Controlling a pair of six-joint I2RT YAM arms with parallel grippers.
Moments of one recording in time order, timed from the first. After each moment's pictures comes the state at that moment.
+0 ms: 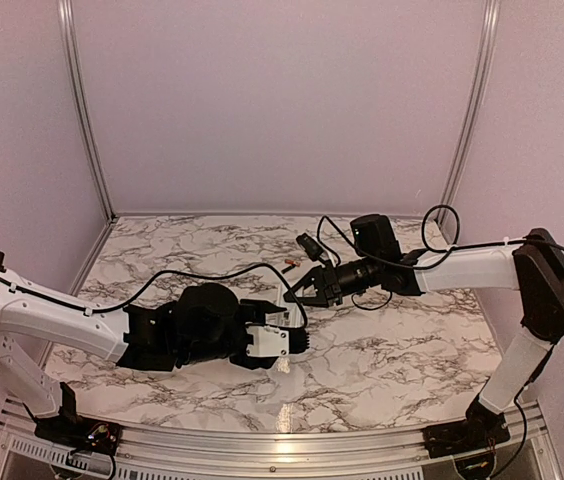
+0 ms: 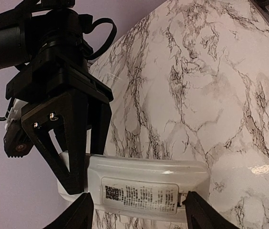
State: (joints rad) left arm -1.24 1.52 0.84 0.24 -0.24 0.81; right arm 0.67 1.69 1.00 0.14 -0.99 0.63
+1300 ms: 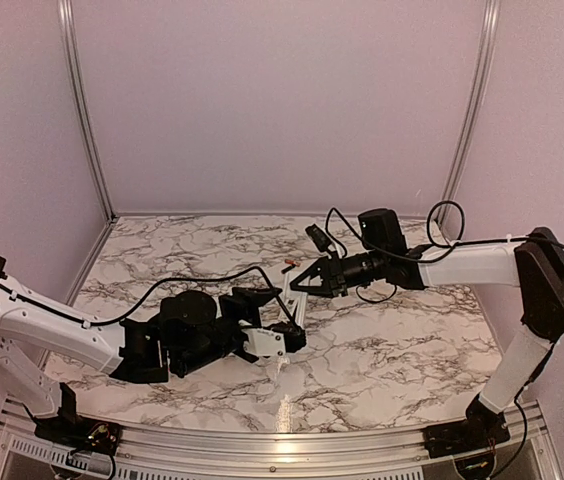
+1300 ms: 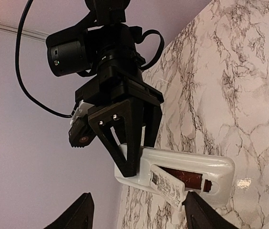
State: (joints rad) left arm -1.27 1.51 0.74 0.57 -0.41 1.03; right arm 0.61 1.69 1.02 0.14 -0.96 0.63
